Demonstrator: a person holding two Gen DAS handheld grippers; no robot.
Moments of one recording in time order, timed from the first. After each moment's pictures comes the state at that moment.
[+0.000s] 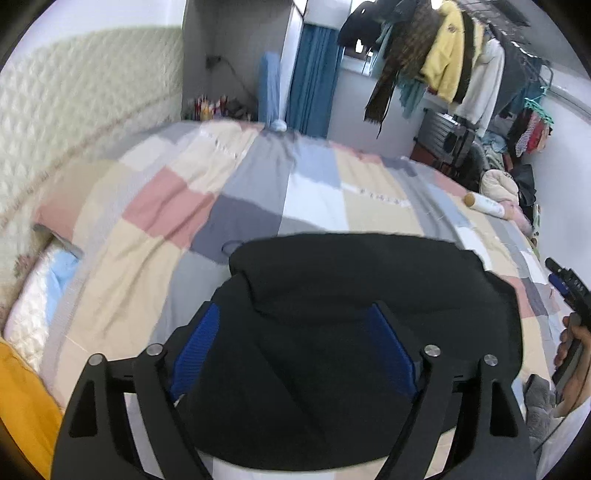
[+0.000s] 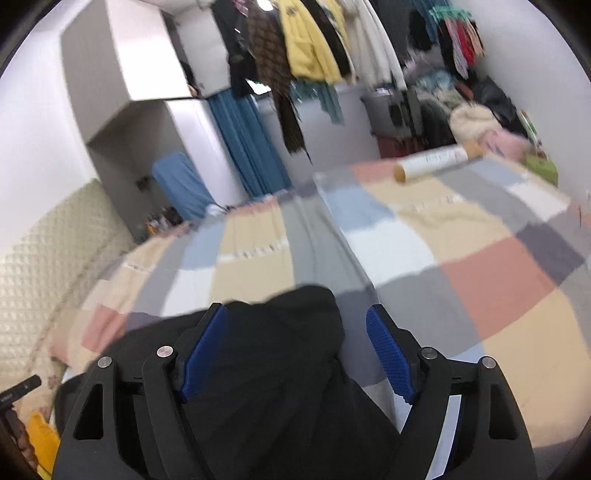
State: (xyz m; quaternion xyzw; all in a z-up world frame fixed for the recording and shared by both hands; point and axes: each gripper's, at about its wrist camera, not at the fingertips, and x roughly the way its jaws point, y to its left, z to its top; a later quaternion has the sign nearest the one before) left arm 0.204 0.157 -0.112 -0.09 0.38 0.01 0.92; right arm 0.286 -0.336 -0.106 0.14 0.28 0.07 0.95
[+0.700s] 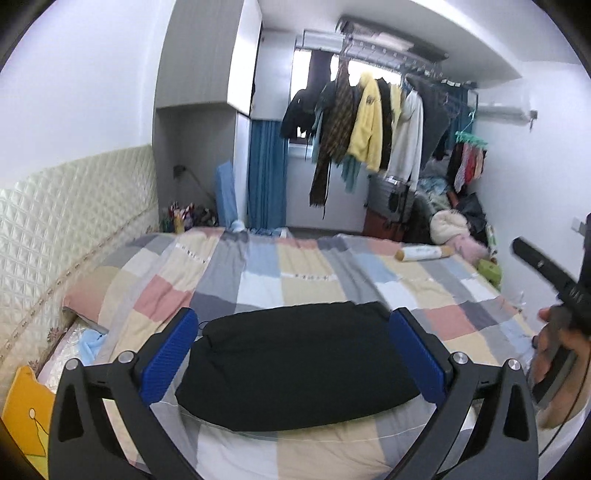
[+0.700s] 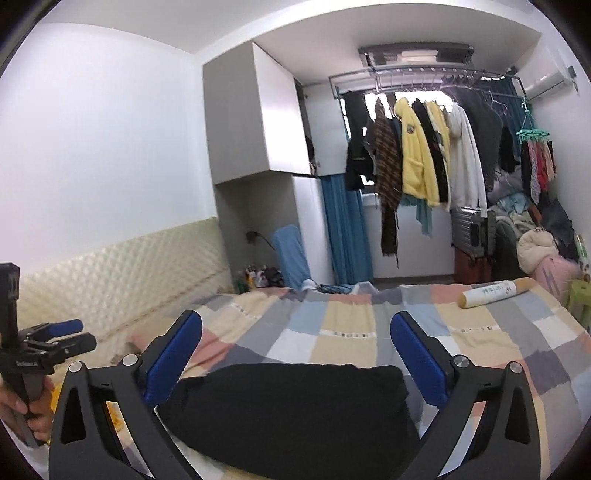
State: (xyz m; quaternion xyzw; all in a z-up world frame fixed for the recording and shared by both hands) left arm 0.033 0.069 0.051 -0.04 0.22 -0.05 0.97; right arm 0.084 -0.266 0.053 0.06 0.10 0.22 0.97
